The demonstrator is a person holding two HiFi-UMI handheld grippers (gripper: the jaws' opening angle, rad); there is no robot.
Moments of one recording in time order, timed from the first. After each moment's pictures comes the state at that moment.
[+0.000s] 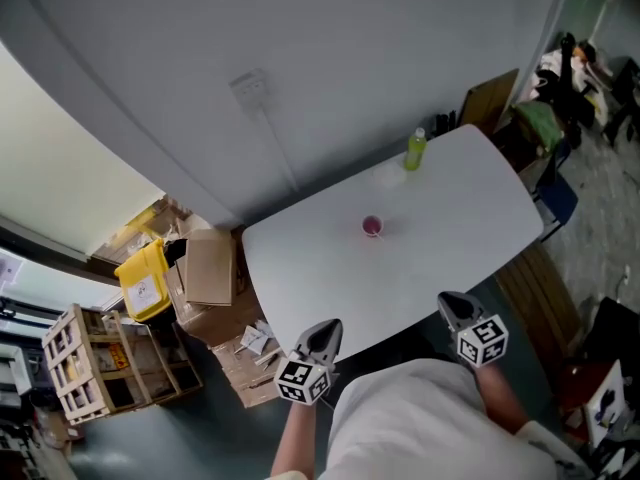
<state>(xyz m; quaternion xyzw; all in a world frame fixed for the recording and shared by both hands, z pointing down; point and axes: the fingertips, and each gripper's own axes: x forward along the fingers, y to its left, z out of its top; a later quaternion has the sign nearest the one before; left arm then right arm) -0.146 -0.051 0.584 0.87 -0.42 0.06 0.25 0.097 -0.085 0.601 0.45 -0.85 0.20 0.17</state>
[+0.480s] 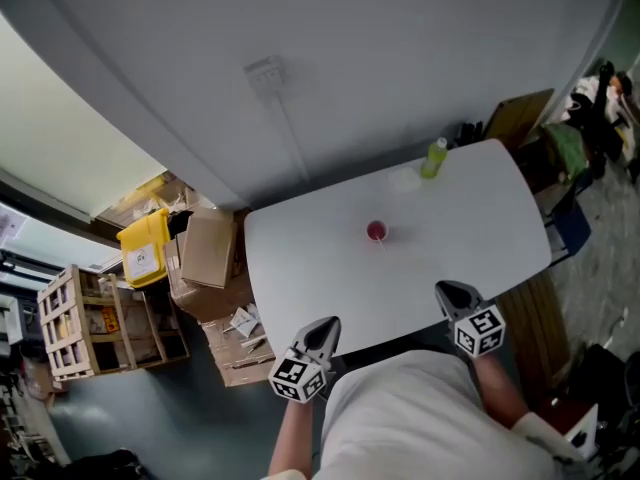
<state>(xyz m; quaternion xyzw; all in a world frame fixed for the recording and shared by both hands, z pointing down) -0.122 -0.081 0.584 0.83 -0.48 0.03 0.28 0.107 -0.173 0.606 0.38 -0.88 0.19 0.20</state>
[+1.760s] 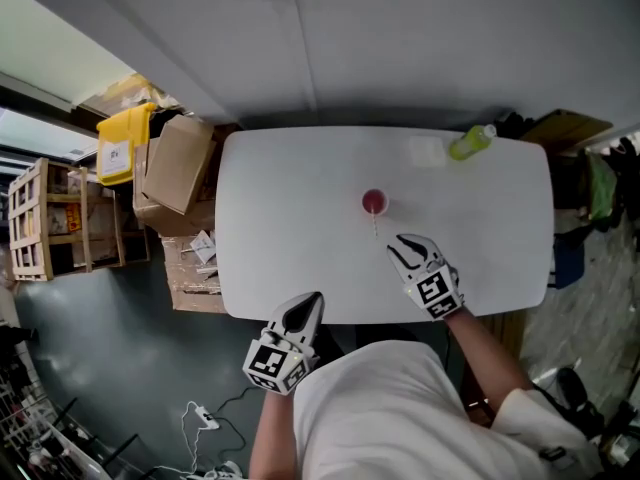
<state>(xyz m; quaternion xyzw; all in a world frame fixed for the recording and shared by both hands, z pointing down) -0.087 -0.124 0.615 0.73 -0.59 0.02 0.33 0.021 -0.264 0.720 0.15 -0.93 0.06 0.33</state>
